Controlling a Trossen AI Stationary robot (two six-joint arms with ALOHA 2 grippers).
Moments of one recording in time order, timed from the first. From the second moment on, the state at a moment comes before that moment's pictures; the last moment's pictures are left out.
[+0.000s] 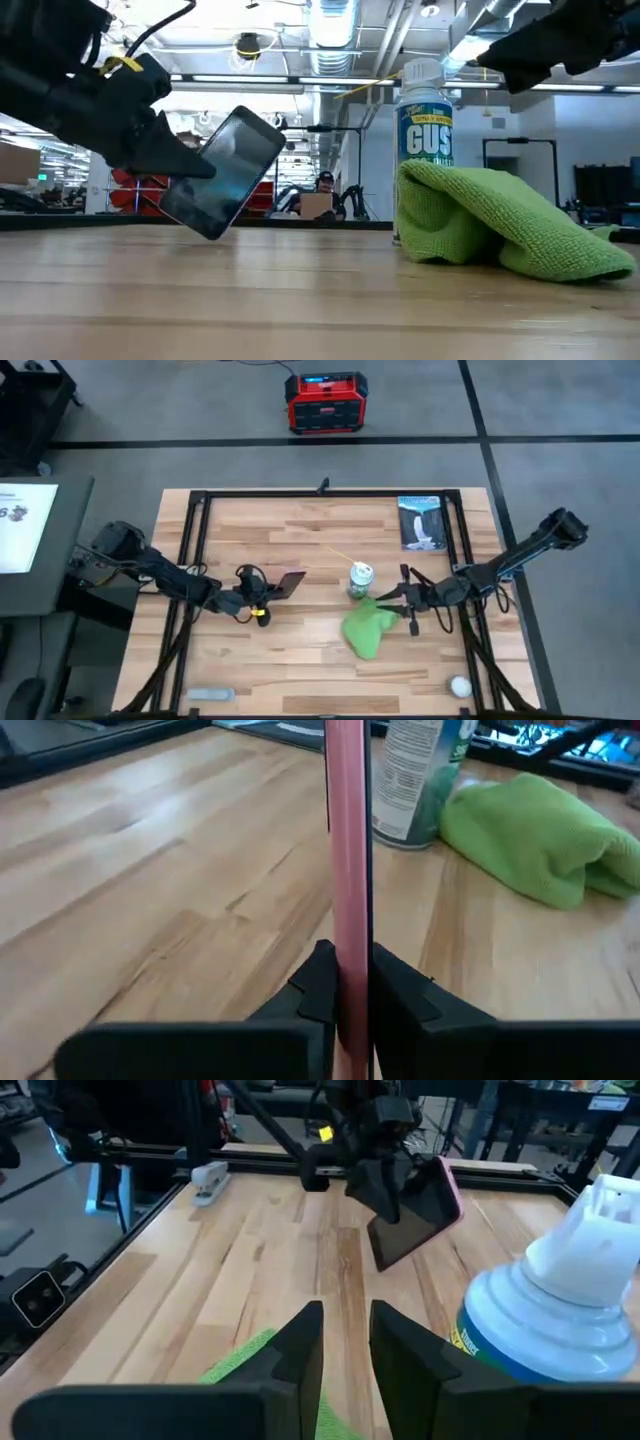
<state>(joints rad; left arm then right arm) -0.39 1.41 0.22 0.71 -0.71 -0.48 0.46 0.95 0.35 0.35 0.40 0.05</state>
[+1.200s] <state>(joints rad) -0.36 1.42 0.23 0.85 -0.65 -0.34 0.46 0.95 0.35 0.35 0.40 0.05</state>
